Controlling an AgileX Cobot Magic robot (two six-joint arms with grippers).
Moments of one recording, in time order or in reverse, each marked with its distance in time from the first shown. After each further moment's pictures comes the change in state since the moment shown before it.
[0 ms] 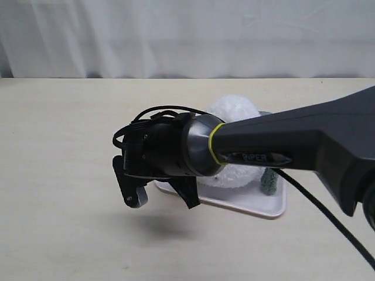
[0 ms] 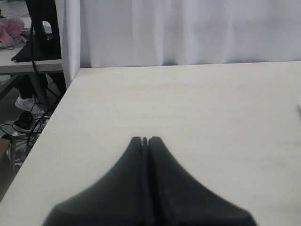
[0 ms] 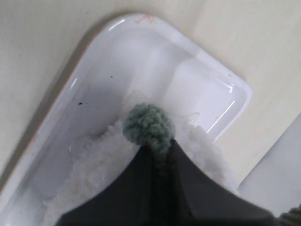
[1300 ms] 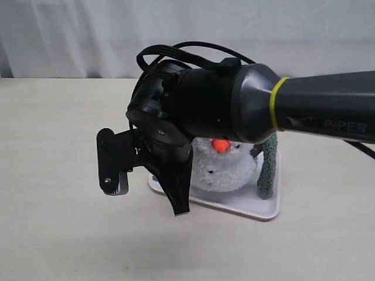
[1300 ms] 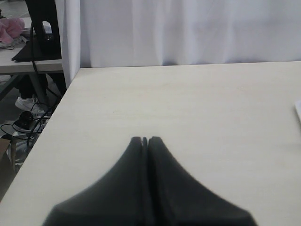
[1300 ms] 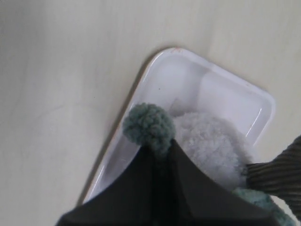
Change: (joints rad) left arm 0.000 0.000 0.000 0.000 0.000 0.000; right arm 0.000 -0.205 0.000 0.439 0.038 -0.188
